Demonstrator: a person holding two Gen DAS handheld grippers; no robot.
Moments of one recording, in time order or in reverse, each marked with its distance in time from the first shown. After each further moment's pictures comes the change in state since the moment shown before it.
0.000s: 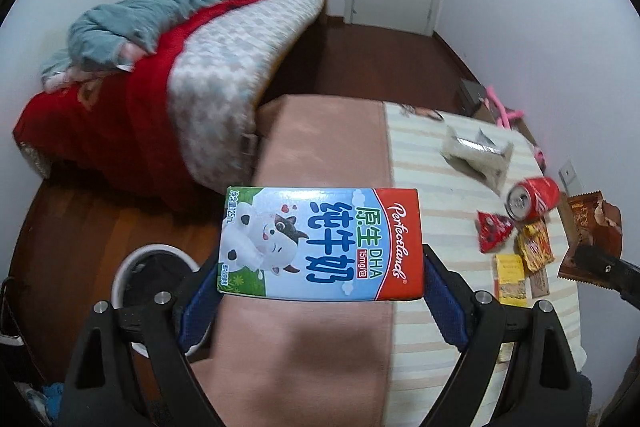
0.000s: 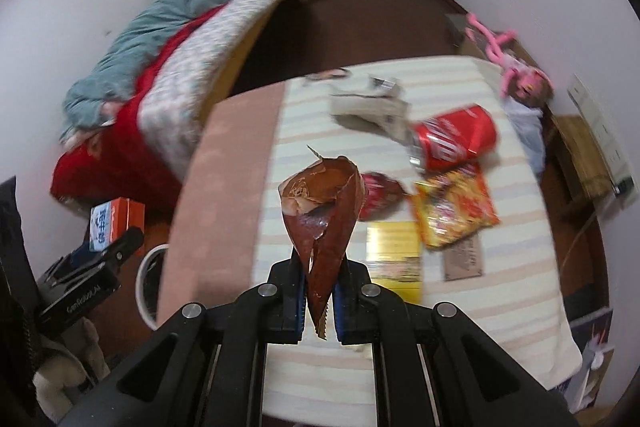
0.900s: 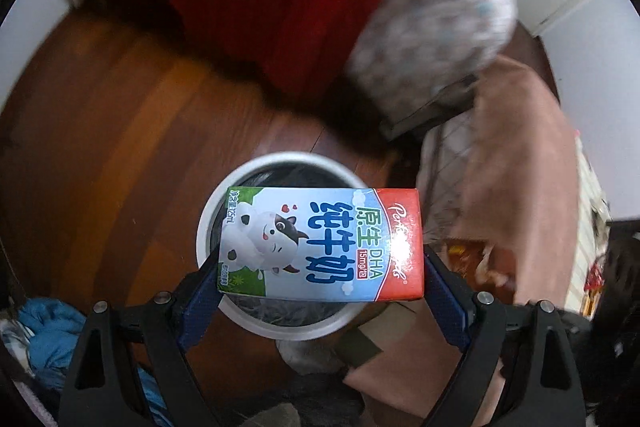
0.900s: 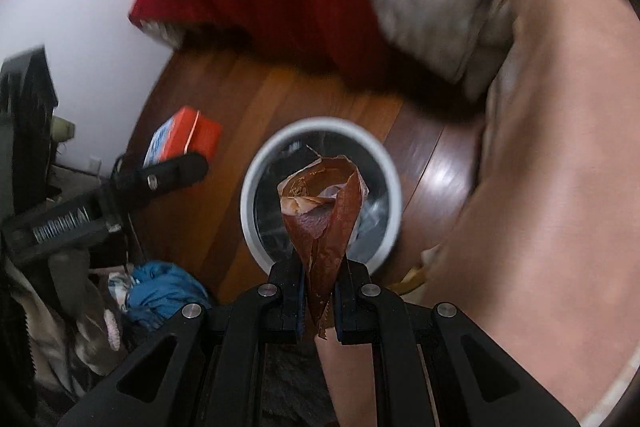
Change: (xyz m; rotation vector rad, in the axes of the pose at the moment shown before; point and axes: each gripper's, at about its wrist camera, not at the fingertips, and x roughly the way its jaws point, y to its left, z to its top) left arm 0.145 0.341 -0.053 -0.434 0.419 -0.032; right arm 0.304 0.355 -0.089 -0.344 0.563 0.277
